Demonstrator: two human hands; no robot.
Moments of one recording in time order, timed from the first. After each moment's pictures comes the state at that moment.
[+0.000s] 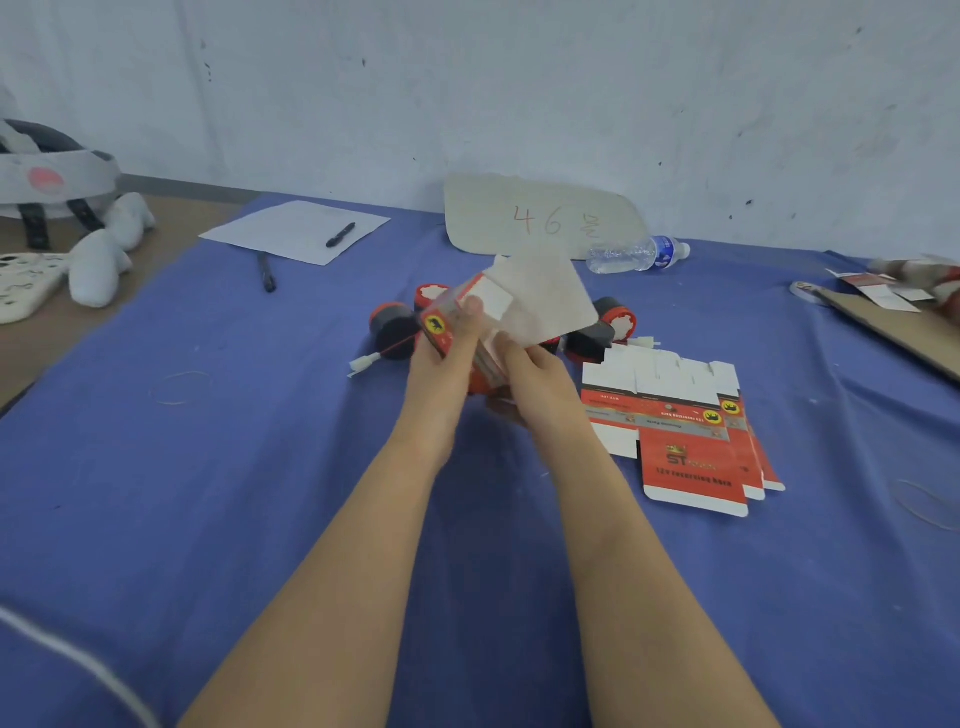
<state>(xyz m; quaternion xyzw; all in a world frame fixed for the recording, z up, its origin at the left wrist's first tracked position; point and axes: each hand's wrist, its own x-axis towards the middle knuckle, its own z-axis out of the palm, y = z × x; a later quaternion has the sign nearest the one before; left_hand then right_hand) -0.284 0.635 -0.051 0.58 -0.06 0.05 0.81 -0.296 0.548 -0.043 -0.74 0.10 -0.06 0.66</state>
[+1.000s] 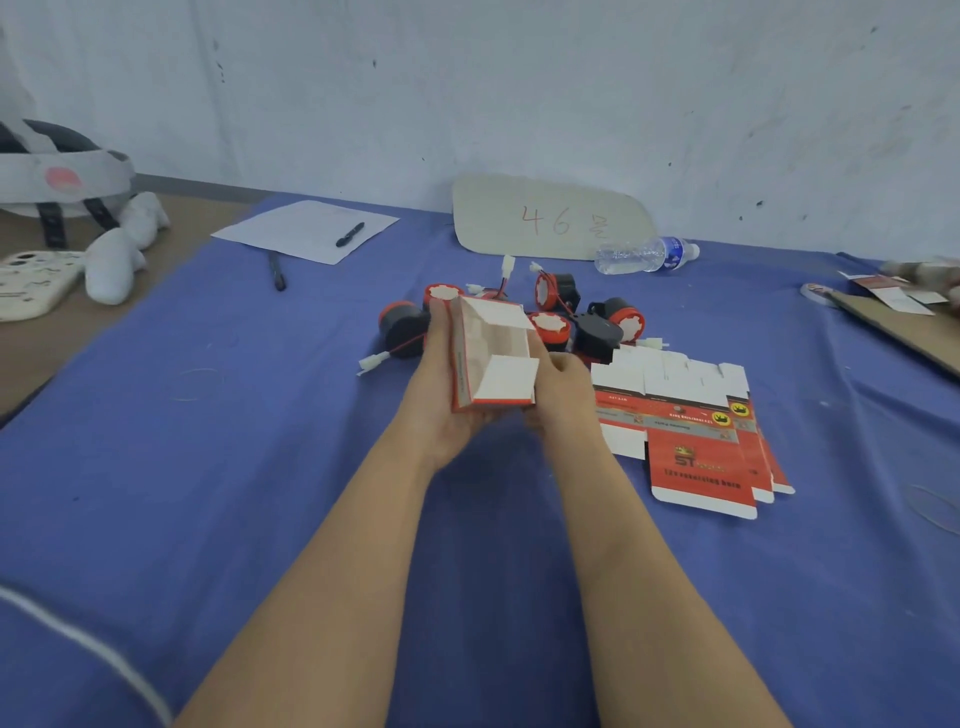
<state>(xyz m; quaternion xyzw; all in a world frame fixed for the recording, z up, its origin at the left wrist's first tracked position) -0.278 0.648 -0.058 0.45 -0.06 -0.14 0.88 -0.287 0.541 -0.053 -0.74 0.18 -0.12 0.64</state>
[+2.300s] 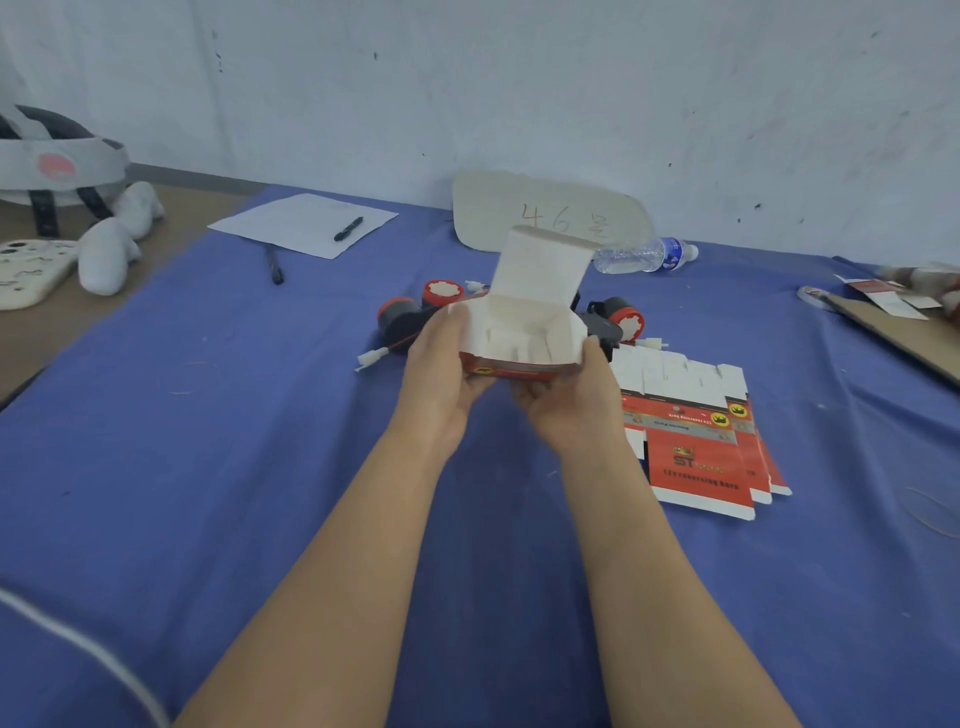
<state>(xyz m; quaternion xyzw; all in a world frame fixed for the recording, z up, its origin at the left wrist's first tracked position) -0.283 0.641 -0.046 0.47 -0.03 0.00 0.88 -0.290 0.533 -0.046 -0.32 0.16 -0.05 0.93</state>
